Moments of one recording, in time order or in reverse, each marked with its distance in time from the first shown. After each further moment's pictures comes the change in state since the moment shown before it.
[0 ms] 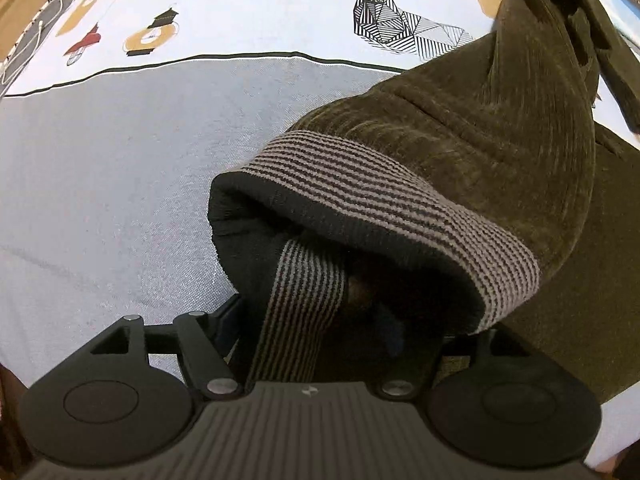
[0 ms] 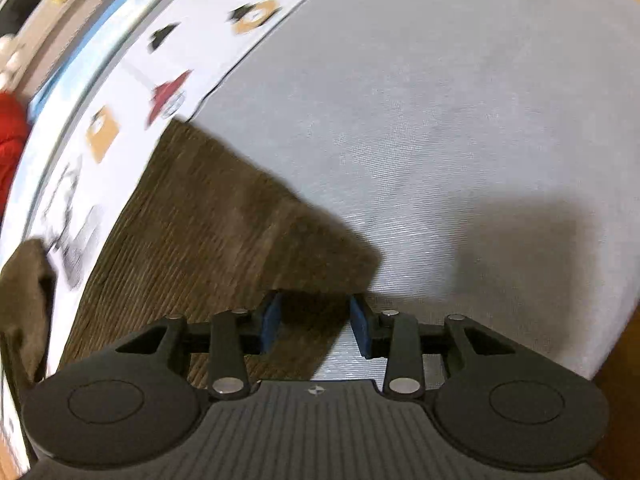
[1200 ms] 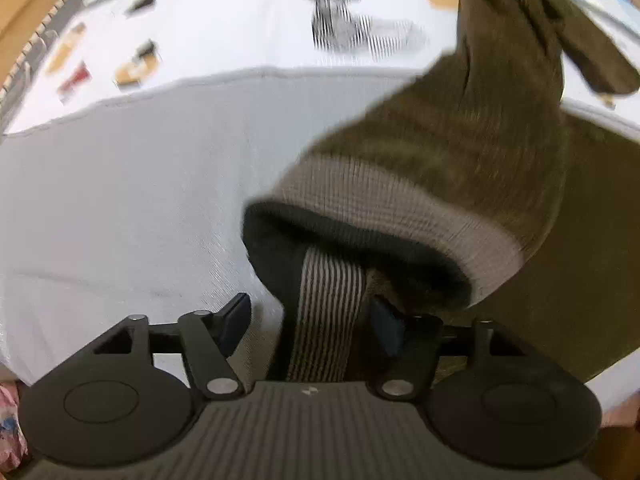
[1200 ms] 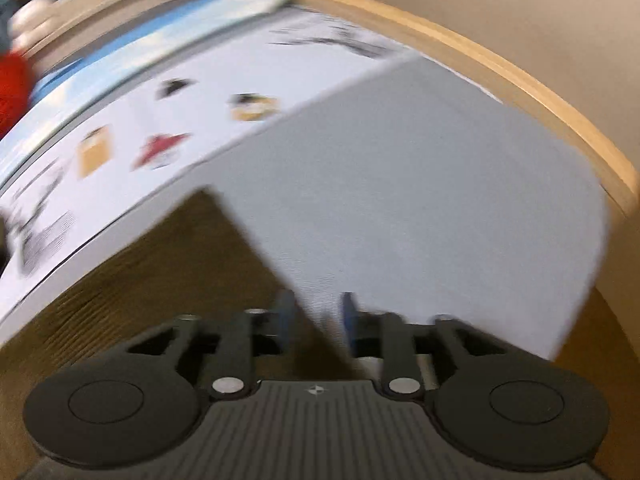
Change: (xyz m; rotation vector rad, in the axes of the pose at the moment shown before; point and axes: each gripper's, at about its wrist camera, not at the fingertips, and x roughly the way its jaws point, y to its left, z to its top) left arm -0.049 -0.012 -0.016 0.130 -0.053 0.009; right arm -0.041 0.008 -0.015 -0.359 -0.291 -0.140
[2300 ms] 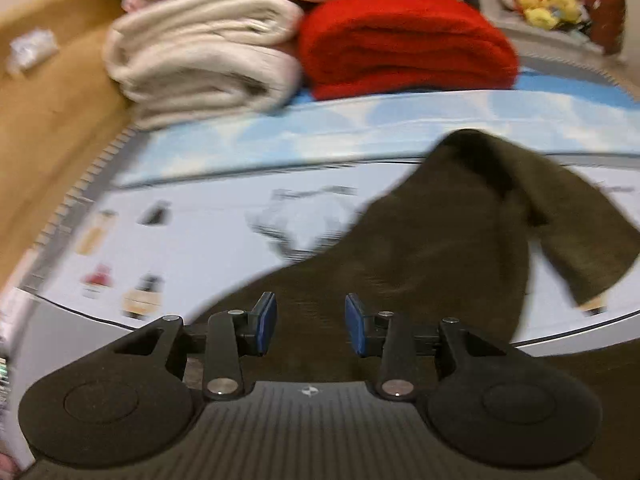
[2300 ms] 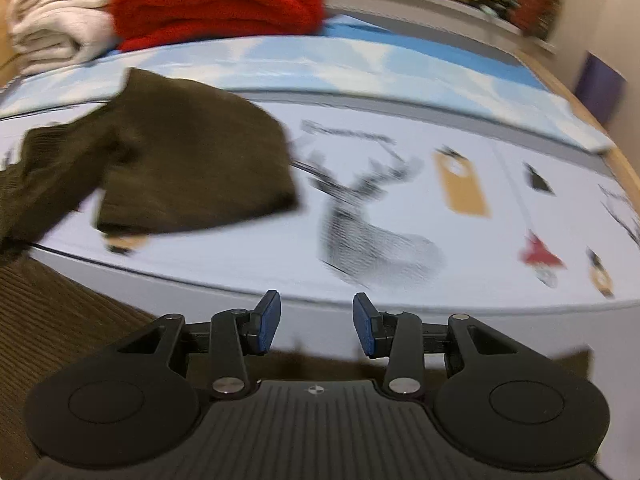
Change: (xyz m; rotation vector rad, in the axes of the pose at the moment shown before) left arm -0.060 -0.118 0.098 -0.078 -0.460 0.100; right arm -0.009 0.338 -0.024 -0.641 -0.078 0.321
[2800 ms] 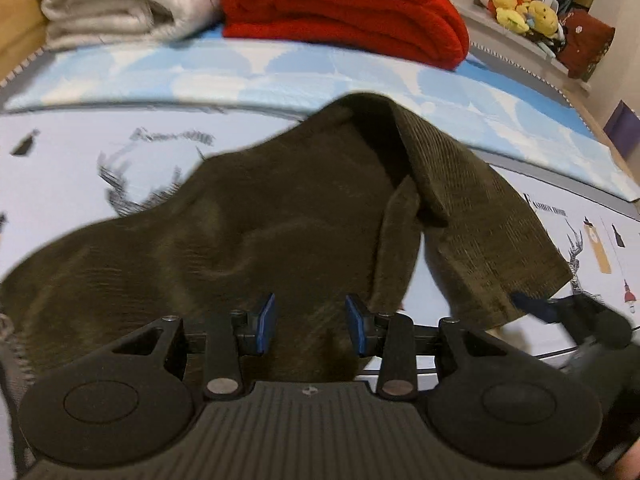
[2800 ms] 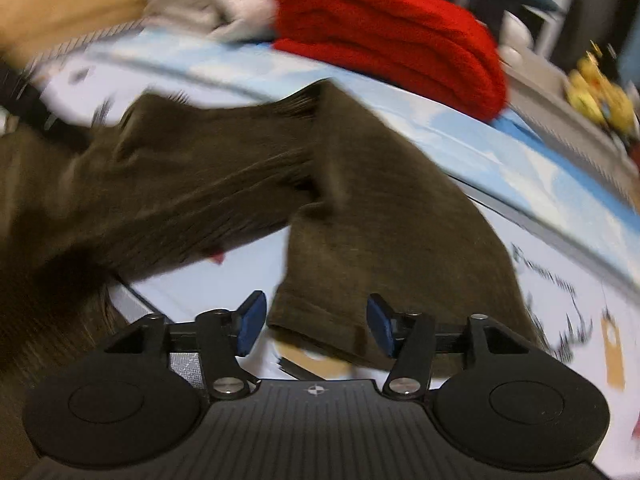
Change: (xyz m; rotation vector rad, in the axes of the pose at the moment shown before) left arm 0.081 -0.083 0.021 -0.147 0.166 -0.272; right arm 0.074 0.182 0.037 -0.387 -0.139 0.122
